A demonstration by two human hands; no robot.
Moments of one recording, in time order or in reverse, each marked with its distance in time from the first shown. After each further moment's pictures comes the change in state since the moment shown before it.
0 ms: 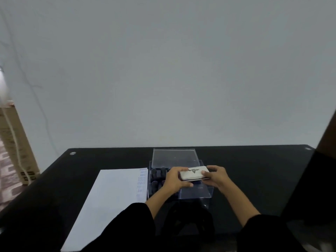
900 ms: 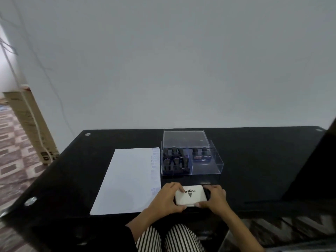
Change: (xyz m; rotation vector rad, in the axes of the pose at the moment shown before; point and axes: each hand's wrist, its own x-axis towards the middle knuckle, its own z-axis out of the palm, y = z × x) left_hand -0.132 -0.055 -0.038 0.604 -0.210 0.188; right_hand -0.075 0.113 0.025 -0.987 -0.103 -0.203
